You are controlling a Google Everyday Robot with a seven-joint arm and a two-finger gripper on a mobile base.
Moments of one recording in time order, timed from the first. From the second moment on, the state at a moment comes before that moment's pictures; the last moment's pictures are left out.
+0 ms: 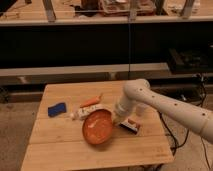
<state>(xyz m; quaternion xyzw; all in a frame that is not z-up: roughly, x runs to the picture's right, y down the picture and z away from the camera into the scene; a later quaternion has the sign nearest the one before) 0.082 0.176 0.780 -0.13 -0.40 -0.63 0.66</state>
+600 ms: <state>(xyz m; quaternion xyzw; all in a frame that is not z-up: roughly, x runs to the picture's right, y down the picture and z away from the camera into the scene) 0.170 0.217 0.748 -0.12 -0.40 -0.67 0.61</state>
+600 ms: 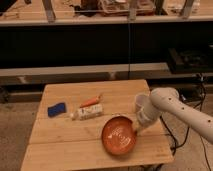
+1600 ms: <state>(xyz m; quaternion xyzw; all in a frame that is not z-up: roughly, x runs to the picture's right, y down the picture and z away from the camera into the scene) -0.011 0.281 0.704 -0.10 -0.42 -0.80 0.42</state>
